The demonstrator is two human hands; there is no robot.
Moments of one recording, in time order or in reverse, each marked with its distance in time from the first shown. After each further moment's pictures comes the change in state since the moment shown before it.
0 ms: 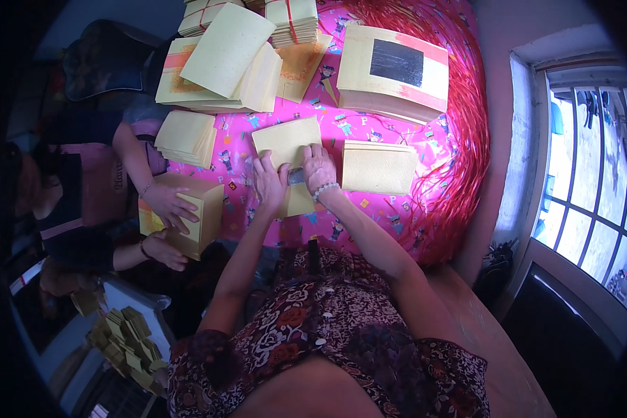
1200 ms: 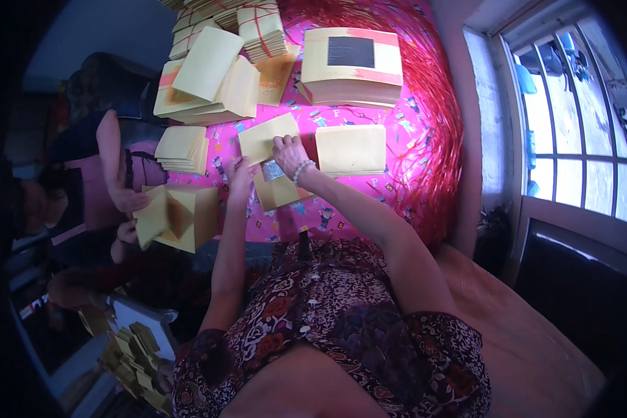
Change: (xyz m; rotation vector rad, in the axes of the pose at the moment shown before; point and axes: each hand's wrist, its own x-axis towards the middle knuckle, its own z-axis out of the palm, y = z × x) left_hand 0.019 -0.052 0.003 -1.190 0.046 -0.683; right_hand 0.005 -0.017 -0.025 -0.508 0.038 -0.427
